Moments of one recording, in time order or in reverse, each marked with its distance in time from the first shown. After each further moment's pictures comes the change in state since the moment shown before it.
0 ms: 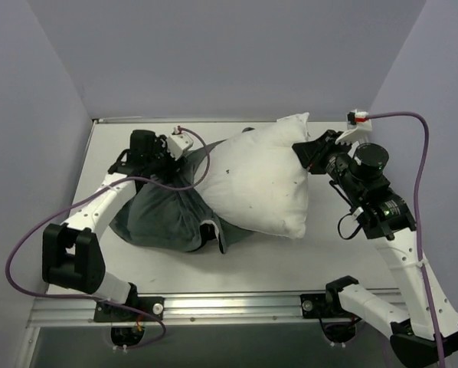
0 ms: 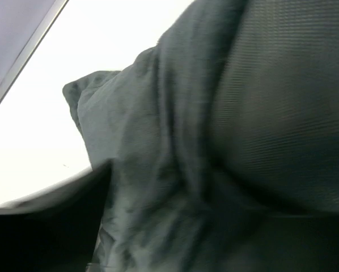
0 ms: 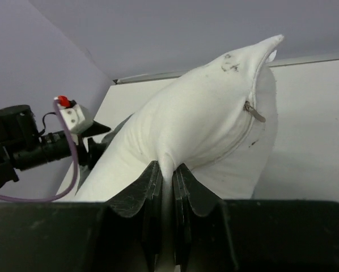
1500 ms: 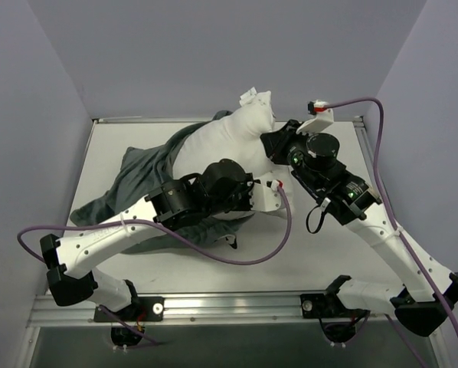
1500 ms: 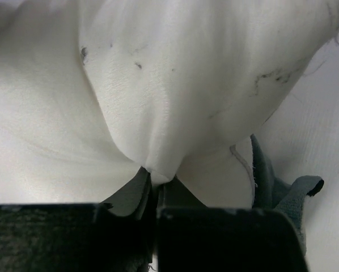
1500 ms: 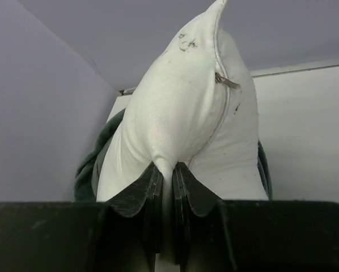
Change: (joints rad) left arm -0.867 -0.053 0.465 -0.440 -0.401 0.094; right arm 0.348 0.198 0.090 0.121 0.381 0.075
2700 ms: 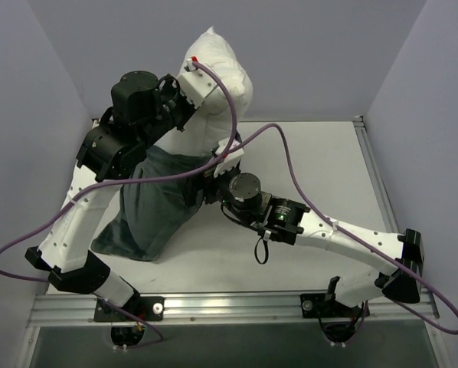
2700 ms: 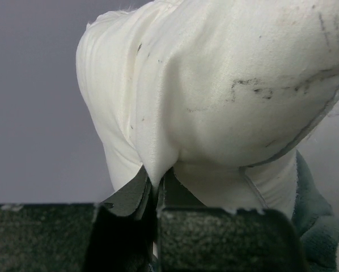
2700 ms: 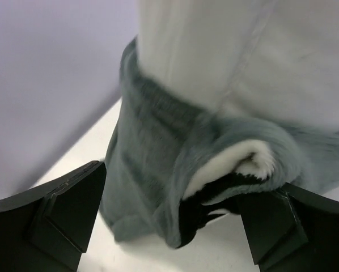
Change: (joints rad) left arm 0.455 0.097 0.597 -0.079 0.061 -0.154; right arm 0.451 0.249 -0.075 0.299 0.097 -0.271
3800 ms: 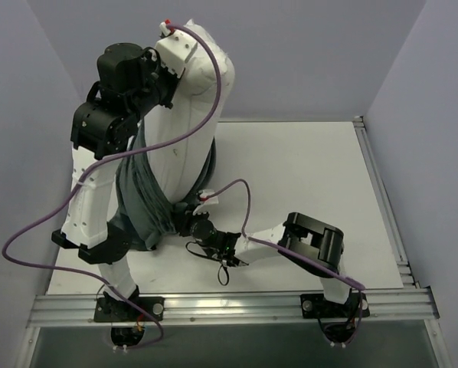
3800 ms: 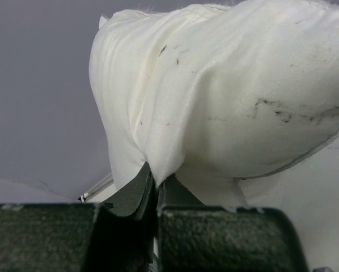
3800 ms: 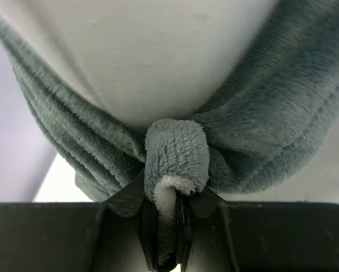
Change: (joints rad) left arm 0.144 0.256 0.484 -0.216 0.012 -0.121; right arm 0.077 0.556 -0.282 0.750 0.201 0.426
